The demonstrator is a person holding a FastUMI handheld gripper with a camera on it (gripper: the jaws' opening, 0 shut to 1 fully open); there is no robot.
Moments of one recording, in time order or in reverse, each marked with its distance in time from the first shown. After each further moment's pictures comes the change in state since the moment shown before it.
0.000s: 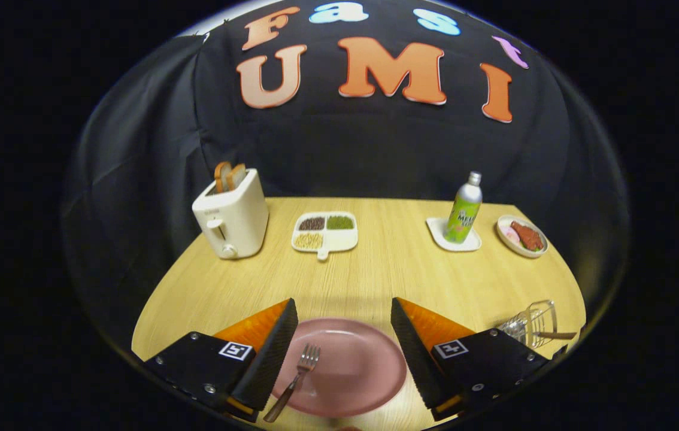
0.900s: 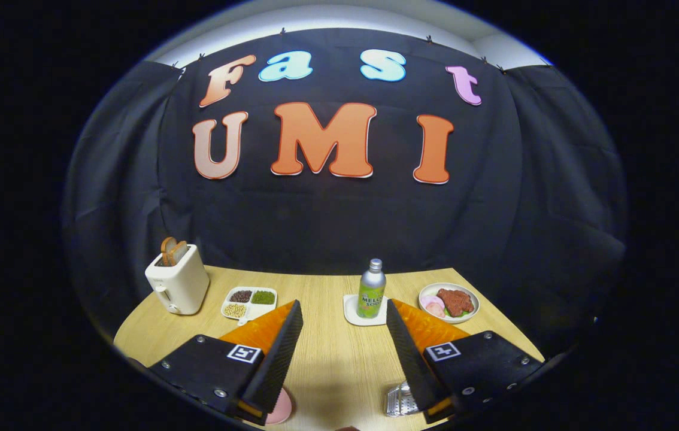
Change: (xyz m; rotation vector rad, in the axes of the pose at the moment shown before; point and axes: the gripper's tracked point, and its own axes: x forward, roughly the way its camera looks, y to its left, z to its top) arm -0.075 -0.166 0.153 0.016 -0.422 -0.170
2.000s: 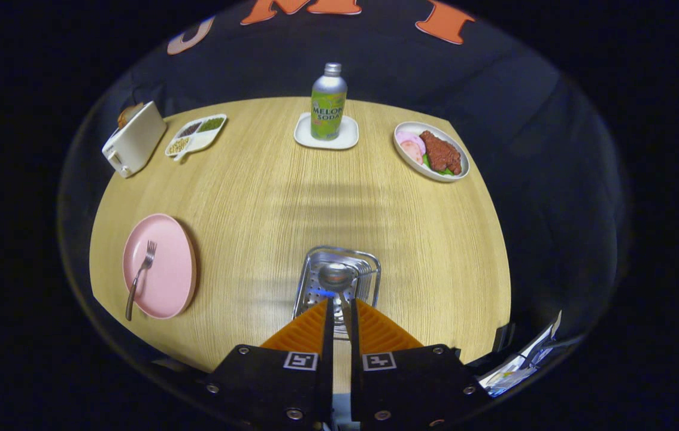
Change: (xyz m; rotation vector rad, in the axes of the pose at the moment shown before) arm -0.037 -0.131 -0.189 -0.132 0.827 -0.014
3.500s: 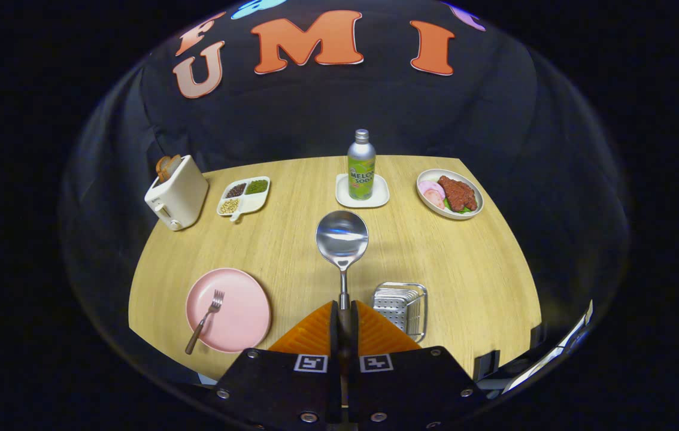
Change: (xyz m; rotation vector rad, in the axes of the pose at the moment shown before) arm -0.055 0.043 0.024 0.102 -0.166 0.122
